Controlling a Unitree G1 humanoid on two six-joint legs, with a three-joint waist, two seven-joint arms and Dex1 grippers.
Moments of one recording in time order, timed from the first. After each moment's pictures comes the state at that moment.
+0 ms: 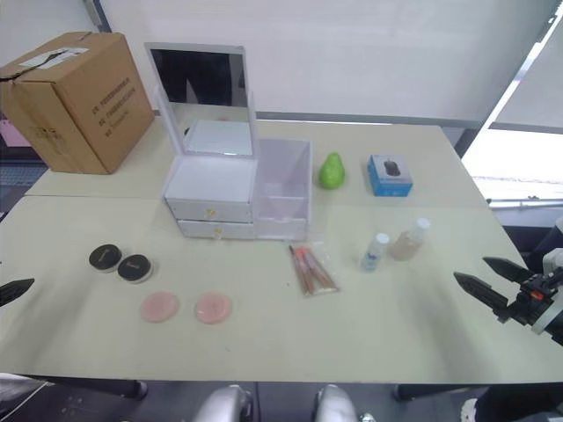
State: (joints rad) left arm 0.00 1.12 0.59 0.70 -0.38 0.02 -1.20; right arm 0.12 -0.85 -0.64 0.13 0.60 0.39 1.10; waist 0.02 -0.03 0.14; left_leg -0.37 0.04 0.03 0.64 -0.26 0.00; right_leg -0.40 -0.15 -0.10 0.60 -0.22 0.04
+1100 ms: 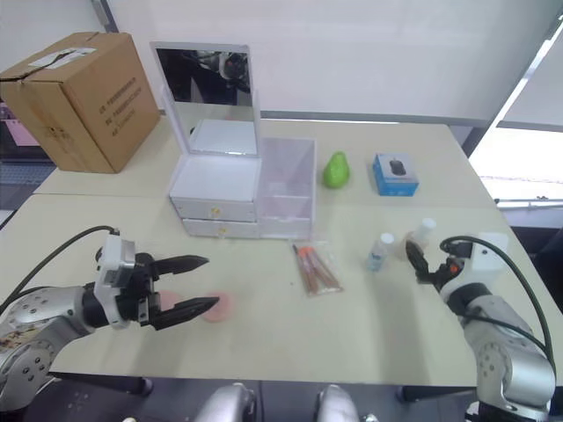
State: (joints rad) left arm 0.03 0.74 0.20 -0.56 -0.78 0.57 -0.94; right arm -0.05 -0.44 -0.44 -0.30 0.47 0.57 0.30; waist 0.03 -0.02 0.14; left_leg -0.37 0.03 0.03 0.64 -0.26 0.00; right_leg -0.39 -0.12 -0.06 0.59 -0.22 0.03
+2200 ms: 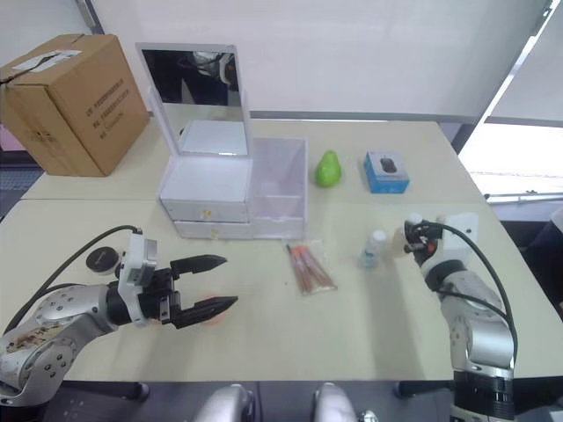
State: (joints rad) left arm 0.01 0.71 0.13 -0.56 -0.75 0.57 -0.91; right arm -0.18 -0.44 -0.33 -0.14 0.35 0.40 0.32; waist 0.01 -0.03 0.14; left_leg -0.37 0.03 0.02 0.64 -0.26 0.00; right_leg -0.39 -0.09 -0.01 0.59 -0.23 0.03
